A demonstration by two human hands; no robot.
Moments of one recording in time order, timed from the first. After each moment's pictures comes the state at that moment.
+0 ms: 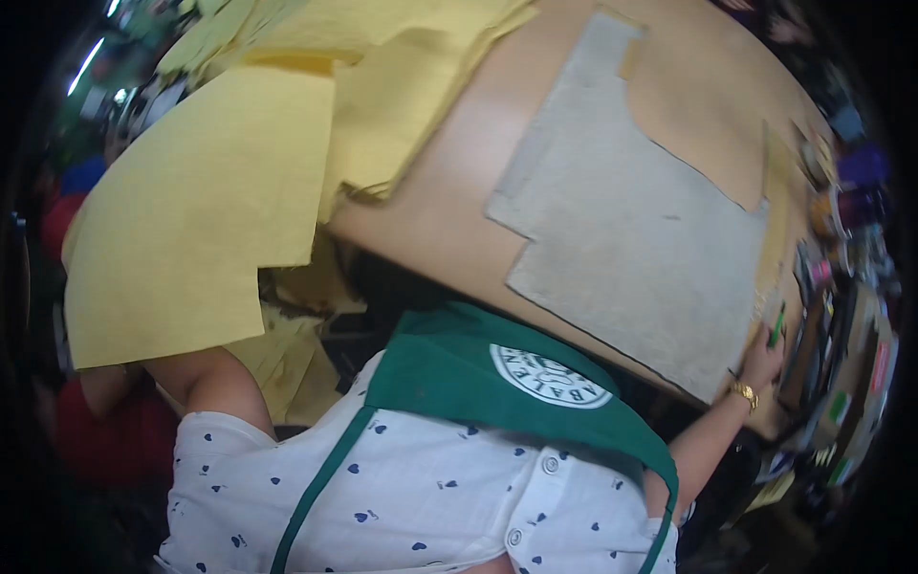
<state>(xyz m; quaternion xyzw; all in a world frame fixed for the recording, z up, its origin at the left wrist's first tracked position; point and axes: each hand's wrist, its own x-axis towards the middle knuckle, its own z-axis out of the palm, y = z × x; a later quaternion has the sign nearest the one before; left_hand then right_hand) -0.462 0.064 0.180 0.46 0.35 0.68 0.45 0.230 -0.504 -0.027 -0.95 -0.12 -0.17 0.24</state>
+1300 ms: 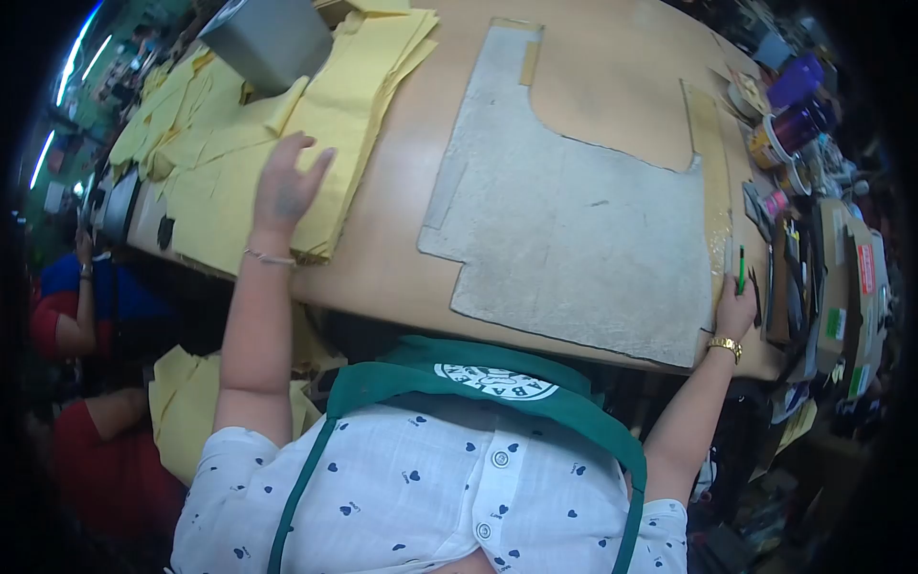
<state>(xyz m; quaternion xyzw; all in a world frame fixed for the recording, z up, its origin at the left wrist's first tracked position) -0.104 0.029 0.060 0.91 0.23 0.35 0.05 0.218 -0.497 -0.020 -0.95 -0.09 -0.18 0.23</state>
